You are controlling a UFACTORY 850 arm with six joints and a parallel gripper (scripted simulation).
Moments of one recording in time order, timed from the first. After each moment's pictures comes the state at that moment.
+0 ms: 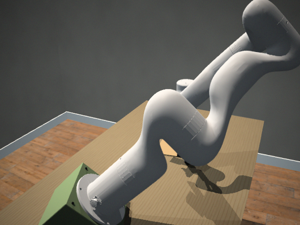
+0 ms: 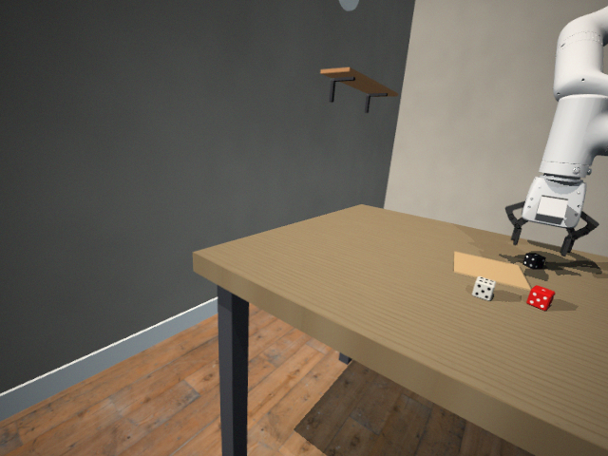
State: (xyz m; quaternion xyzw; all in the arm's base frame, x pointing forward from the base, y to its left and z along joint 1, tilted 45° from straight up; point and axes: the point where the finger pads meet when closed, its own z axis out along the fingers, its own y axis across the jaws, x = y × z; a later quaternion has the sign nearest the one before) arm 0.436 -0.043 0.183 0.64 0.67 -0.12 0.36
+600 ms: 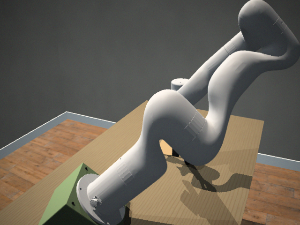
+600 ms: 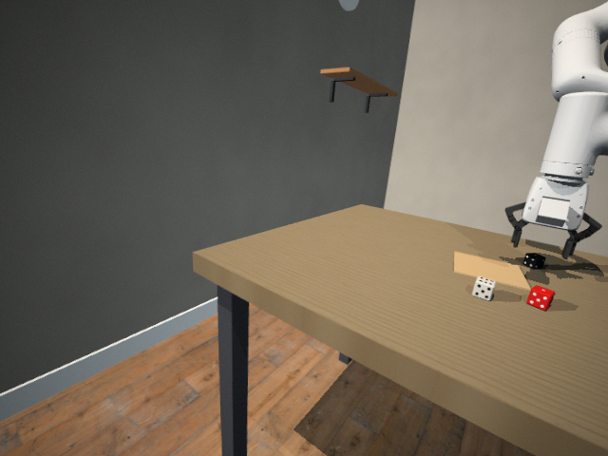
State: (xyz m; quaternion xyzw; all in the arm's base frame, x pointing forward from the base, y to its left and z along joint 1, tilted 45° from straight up) arm 0.437 -0.025 0.169 0.64 0.67 -0.12 0.36
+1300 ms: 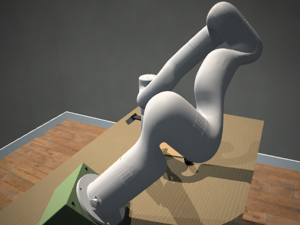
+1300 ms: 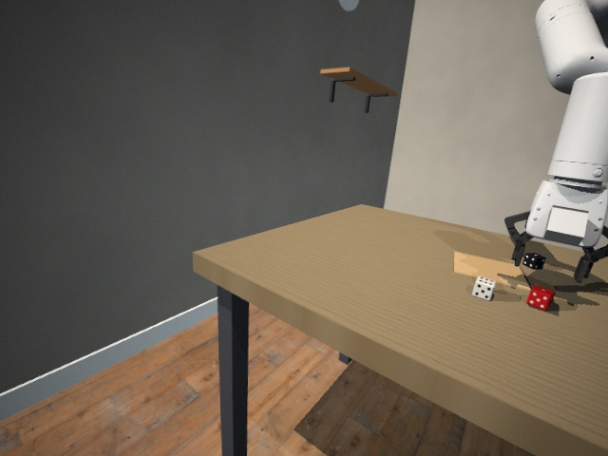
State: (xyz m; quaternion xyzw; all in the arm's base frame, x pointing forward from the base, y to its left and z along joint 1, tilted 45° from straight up) arm 0.444 0.086 0.076 0.64 0.67 -0.12 0.36
